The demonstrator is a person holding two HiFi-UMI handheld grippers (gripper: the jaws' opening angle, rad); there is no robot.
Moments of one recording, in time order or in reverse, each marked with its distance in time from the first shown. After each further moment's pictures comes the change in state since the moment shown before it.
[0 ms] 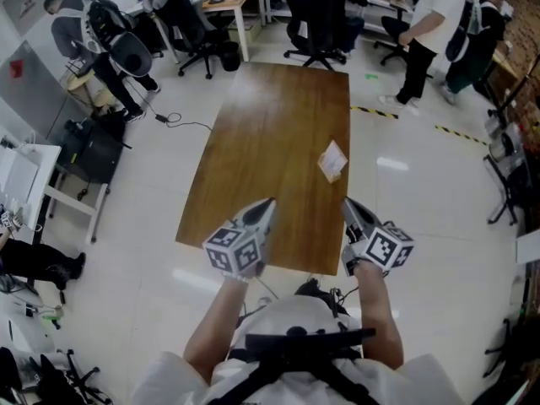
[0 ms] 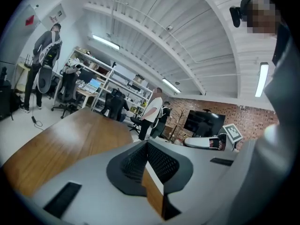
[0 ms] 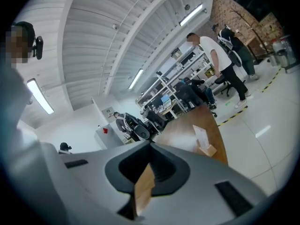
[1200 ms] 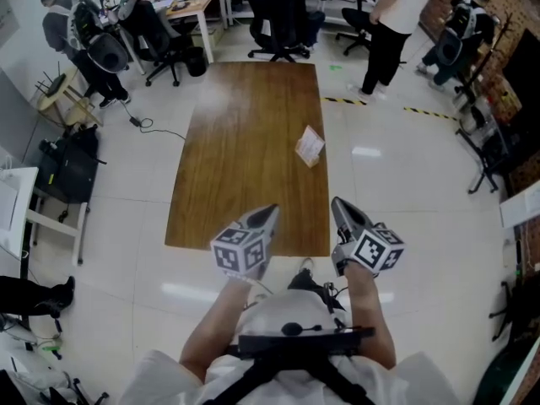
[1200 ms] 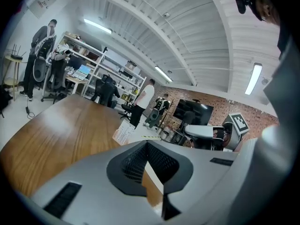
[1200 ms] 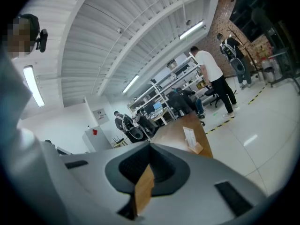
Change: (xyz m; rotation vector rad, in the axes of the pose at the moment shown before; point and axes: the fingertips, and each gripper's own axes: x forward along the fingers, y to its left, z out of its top) left arm -0.007 -0.033 -0.055 0.024 0.168 -0.100; right arm -0.052 0.019 -0.033 -0.026 -0.105 -0.132
